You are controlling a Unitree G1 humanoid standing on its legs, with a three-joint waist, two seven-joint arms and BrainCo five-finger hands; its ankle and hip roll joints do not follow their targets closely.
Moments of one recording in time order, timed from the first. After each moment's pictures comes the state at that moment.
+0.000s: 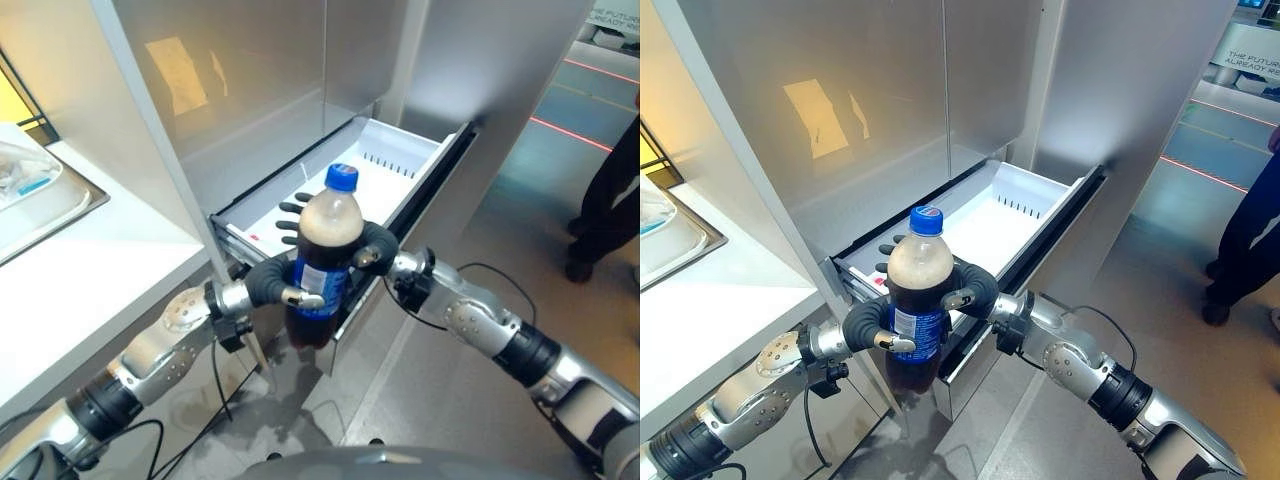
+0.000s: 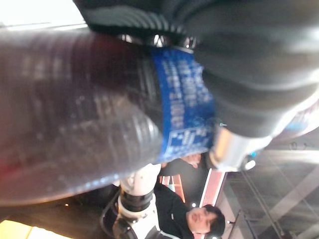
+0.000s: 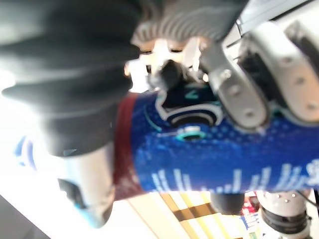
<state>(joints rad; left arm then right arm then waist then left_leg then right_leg) -0.20 0.87 -0.57 -0.22 -0.93 -0.19 -0.57 -0.51 -0.57 0.71 -0.07 1.25 -0.04 0.51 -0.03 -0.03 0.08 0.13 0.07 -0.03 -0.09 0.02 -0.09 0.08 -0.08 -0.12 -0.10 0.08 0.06</state>
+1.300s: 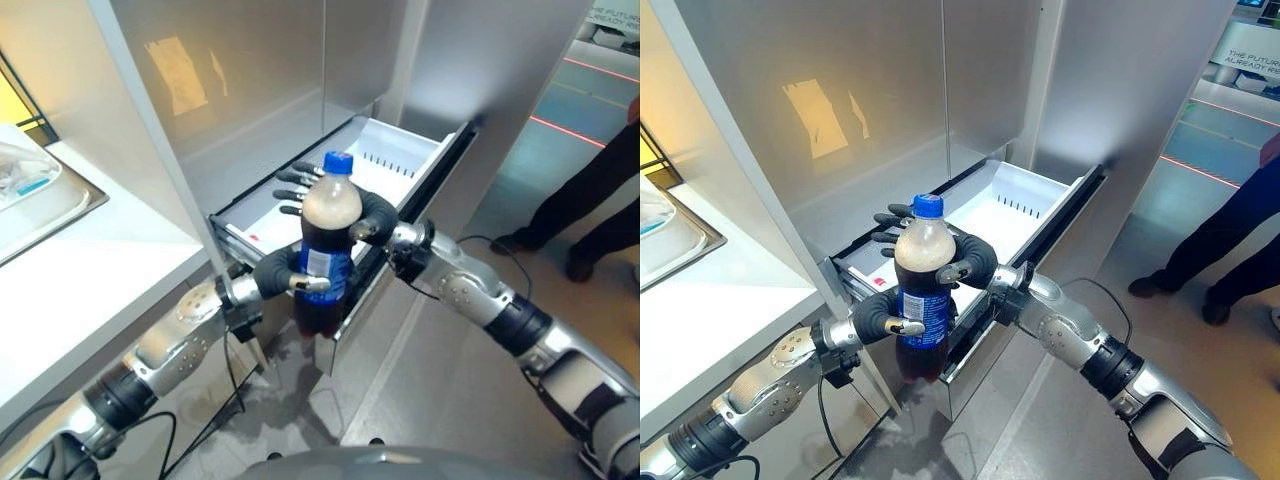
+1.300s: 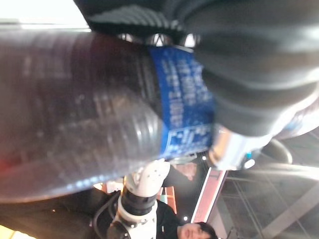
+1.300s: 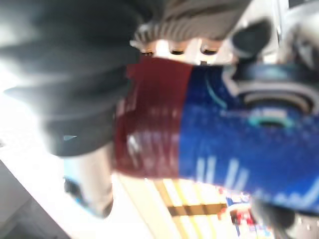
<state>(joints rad) -0.24 0.80 -0.58 -0.16 -0.96 -0.15 -0.54 -0.63 -0.56 0.68 0.02 1.21 -0.08 0.57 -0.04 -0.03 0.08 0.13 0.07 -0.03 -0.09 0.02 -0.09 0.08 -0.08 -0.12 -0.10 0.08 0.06</state>
